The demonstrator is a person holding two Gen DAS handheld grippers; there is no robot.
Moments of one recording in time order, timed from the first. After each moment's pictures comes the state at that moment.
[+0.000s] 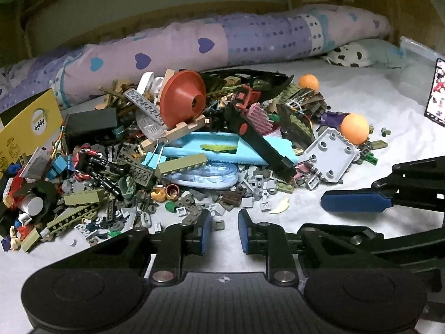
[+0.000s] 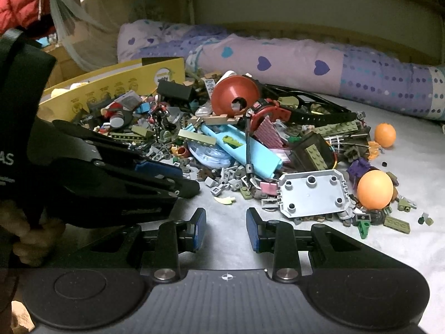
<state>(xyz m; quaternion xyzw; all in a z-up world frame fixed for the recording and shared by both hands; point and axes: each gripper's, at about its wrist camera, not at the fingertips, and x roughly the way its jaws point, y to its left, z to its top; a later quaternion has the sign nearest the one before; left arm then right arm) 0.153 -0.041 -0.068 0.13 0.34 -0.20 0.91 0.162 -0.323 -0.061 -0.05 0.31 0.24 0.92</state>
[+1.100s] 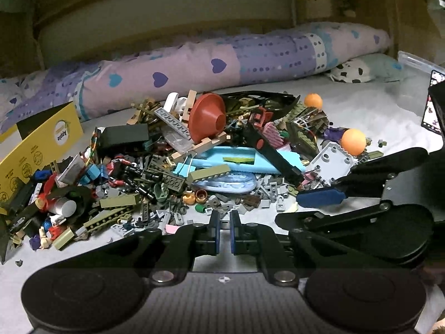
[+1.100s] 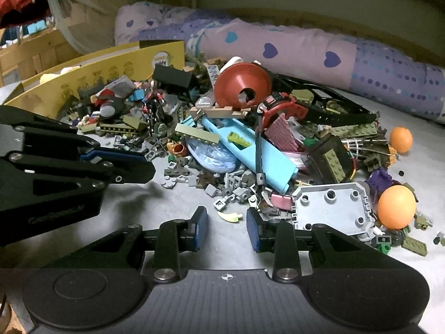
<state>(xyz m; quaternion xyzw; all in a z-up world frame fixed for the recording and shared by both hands) 0.126 -0.012 -0.046 0.13 0.30 -0.19 0.92 0.192 -0.296 -0.068 -0.07 0.34 0.23 0.91</state>
